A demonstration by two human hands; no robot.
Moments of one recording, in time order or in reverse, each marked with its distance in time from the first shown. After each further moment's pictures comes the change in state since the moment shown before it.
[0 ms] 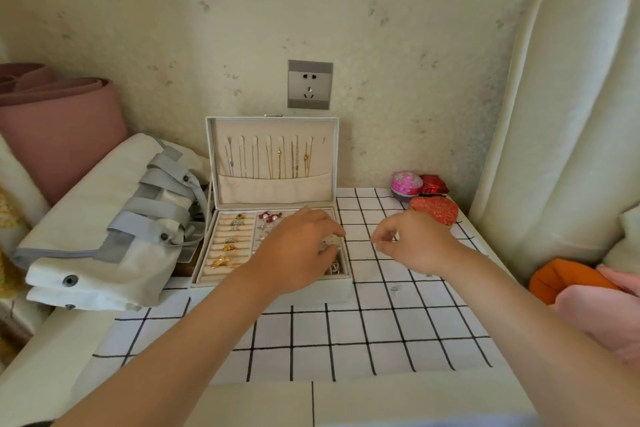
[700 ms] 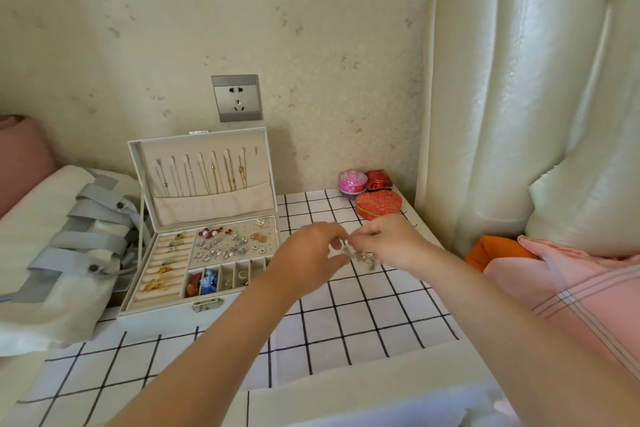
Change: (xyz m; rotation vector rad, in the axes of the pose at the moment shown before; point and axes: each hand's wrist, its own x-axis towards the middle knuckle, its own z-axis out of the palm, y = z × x) left_hand 0.053 0.085 0.056 -0.152 -0.107 -0.071; right_hand -0.036 0.054 -0.015 0.603 0.075 0.219
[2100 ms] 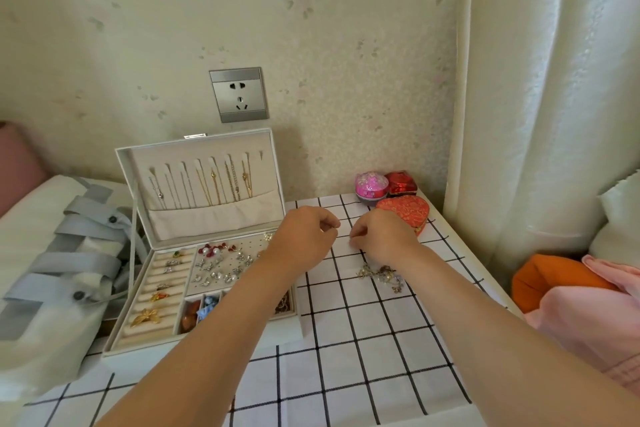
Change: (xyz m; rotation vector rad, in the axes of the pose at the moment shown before) left_hand 0.064 -0.049 -0.006 -0.069 0.066 -0.278; right_hand 0.099 0.018 0.031 -0.533 0.081 -0.068
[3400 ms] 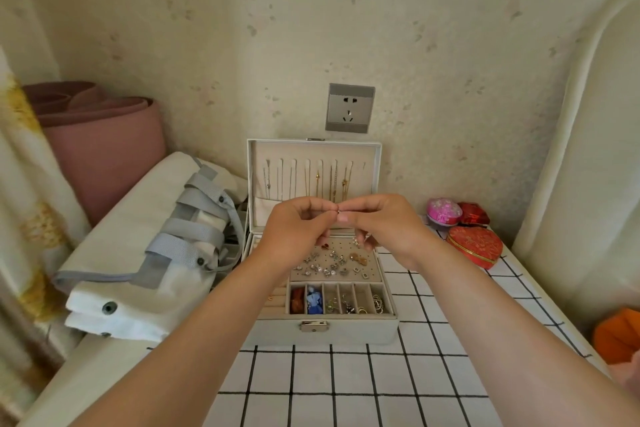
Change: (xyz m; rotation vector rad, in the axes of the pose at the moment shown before) left_hand -0.073 -0.079 -0.125 -0.838 0.196 -0.216; right_hand -0.029 -0.177 -0.005 0.868 -0.181 -0.094
